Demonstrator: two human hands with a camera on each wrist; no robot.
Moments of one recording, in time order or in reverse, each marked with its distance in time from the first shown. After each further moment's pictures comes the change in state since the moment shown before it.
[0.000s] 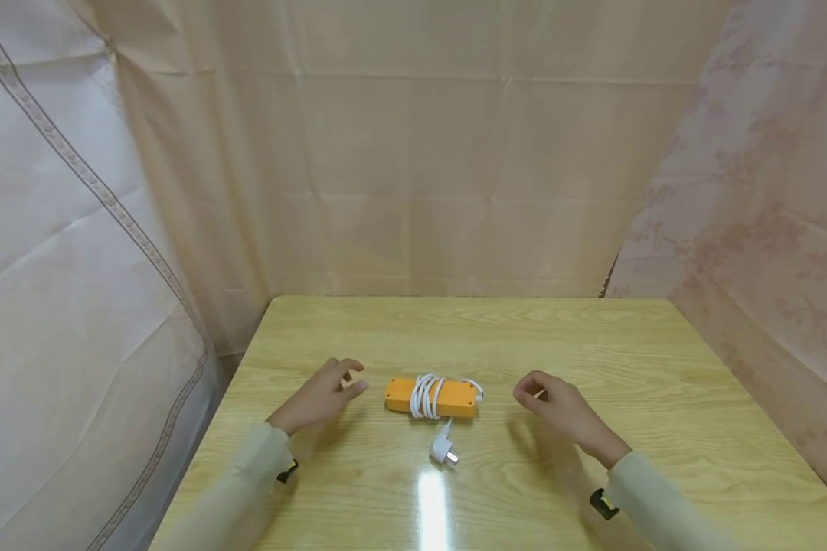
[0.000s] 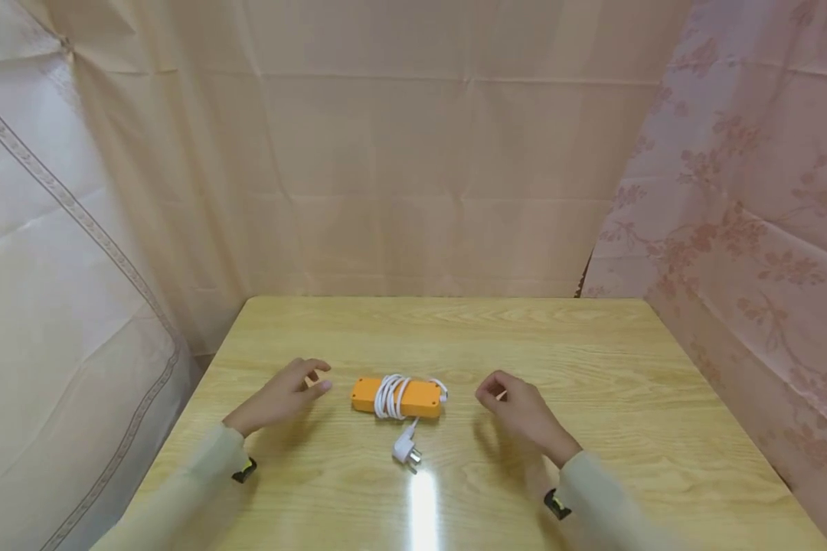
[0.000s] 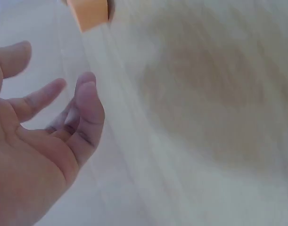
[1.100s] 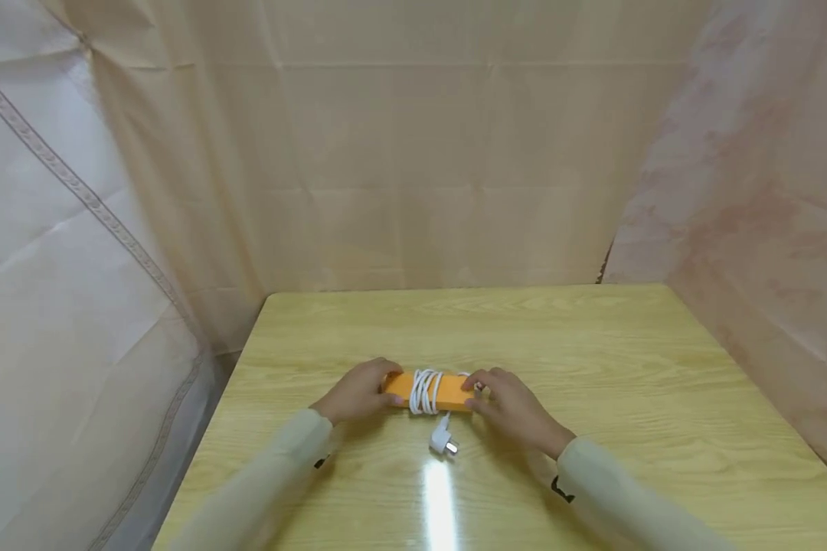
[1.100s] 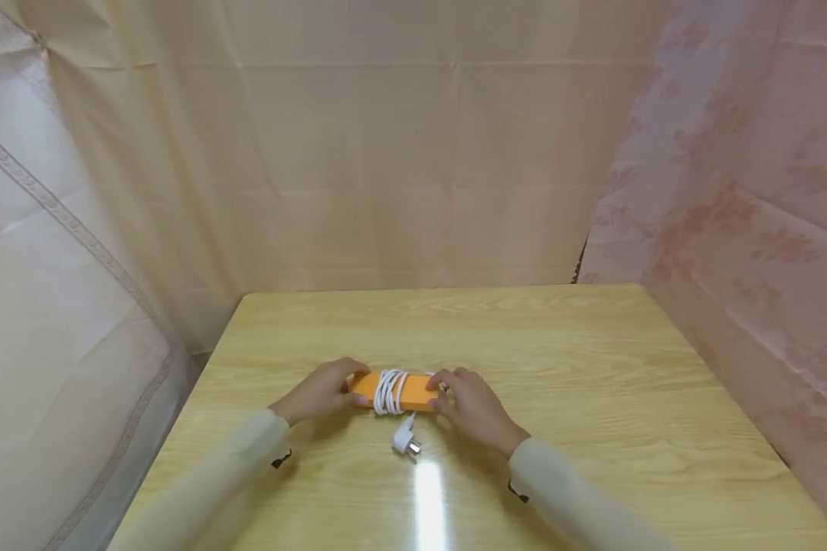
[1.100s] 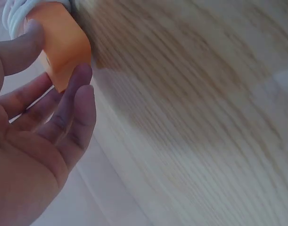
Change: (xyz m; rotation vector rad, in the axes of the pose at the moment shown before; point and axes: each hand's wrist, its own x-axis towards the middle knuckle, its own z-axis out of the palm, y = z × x) left_hand 0.030 0.020 0.034 0.286 -0.035 0.239; right_hand 0.031 -0.028 0.068 -0.235 0.047 -0.293
